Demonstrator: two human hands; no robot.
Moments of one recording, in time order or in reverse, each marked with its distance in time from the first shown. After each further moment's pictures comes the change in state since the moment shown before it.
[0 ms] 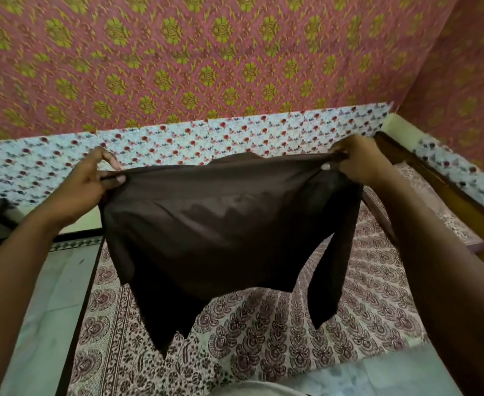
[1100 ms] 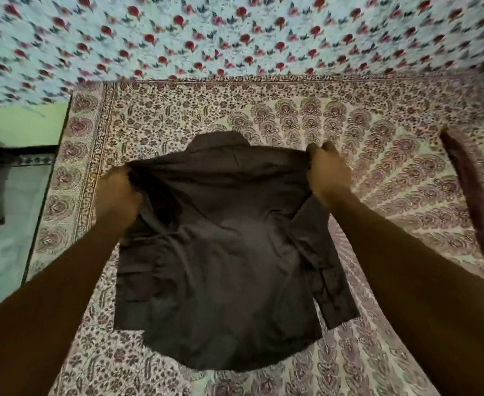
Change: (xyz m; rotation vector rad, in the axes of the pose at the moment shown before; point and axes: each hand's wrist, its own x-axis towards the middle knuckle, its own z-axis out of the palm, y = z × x) left_hand 0.245 -0.305 0.227 0.810 0.208 -0.430; right_hand 0.245 0.125 0.422 -0.114 -0.259 0.153
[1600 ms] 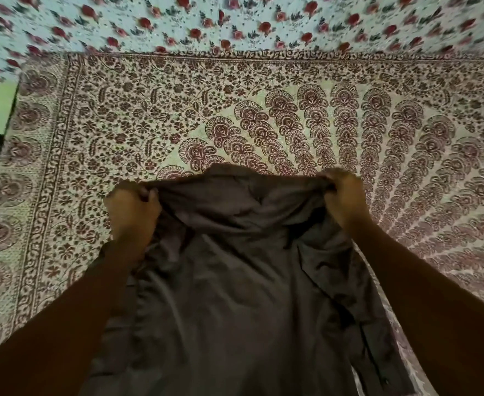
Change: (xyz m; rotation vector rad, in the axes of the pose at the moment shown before) left_hand 0.103 -0.015 0.167 -0.161 0.055 -0.155; right_hand 0.103 0.022 0.161 0.388 0.014 0.014
